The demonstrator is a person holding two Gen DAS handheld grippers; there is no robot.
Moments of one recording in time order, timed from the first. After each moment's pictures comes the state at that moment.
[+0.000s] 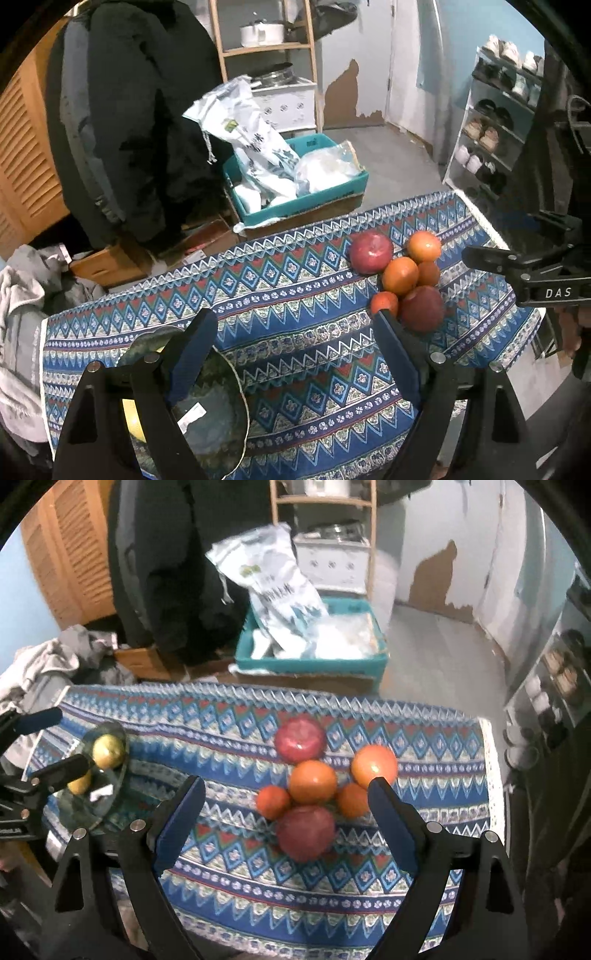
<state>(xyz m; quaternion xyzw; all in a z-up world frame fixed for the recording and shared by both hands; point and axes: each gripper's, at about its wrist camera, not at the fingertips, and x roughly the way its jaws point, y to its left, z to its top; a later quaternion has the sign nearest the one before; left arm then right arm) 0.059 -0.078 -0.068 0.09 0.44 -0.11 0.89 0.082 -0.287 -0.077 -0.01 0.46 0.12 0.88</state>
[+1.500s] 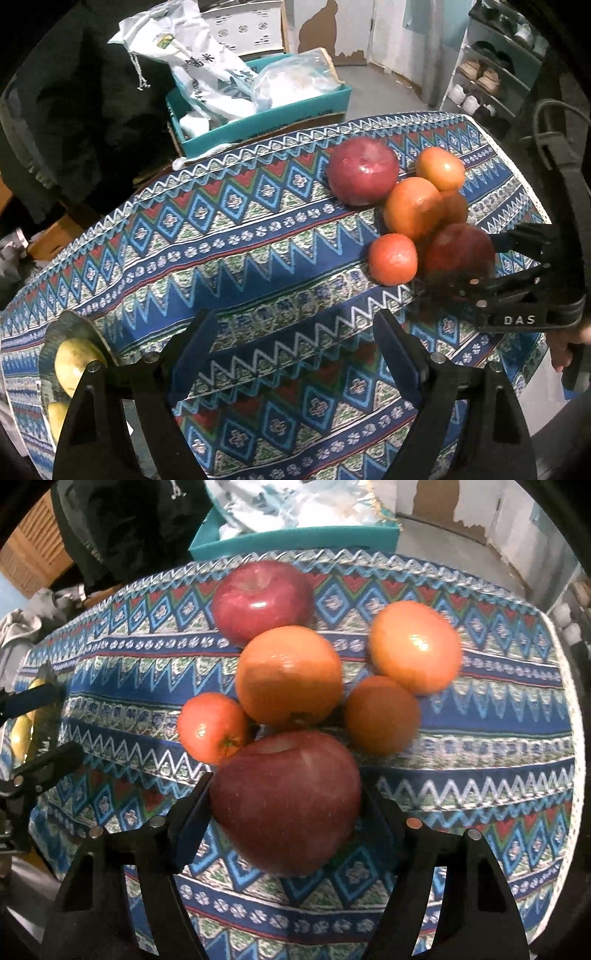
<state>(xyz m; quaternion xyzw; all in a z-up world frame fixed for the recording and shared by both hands) 0.103 -0.124 -0.198 0.11 0.53 -0.15 0.83 0.111 -0.302 -0.237 0.02 0.58 0.11 0.81</state>
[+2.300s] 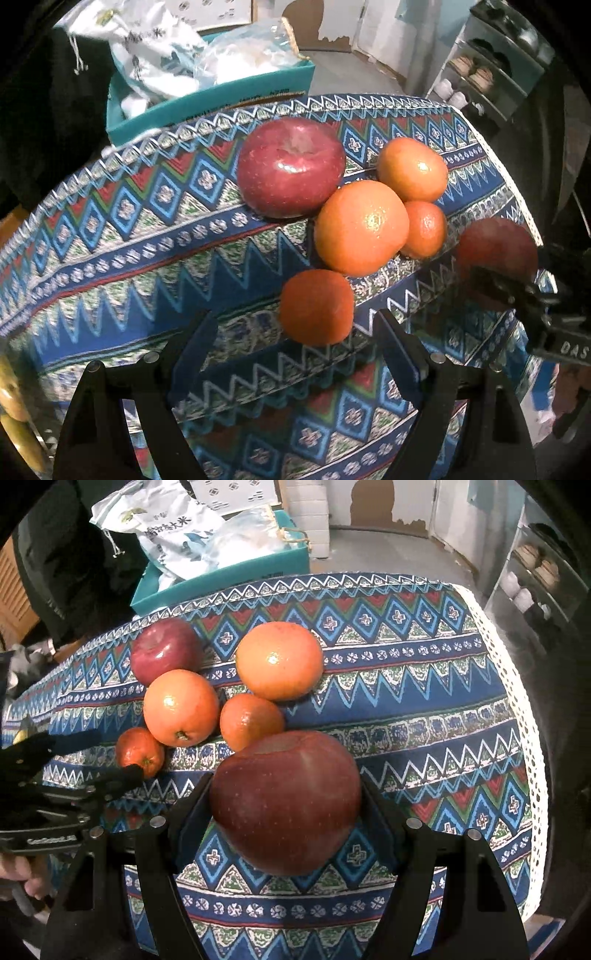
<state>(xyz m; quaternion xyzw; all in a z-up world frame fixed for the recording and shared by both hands) 0.135 -0.194 -0.244 0.05 0.57 -0.19 0.80 0.098 -0.378 -0.217 0.07 0.54 0.04 0.84</state>
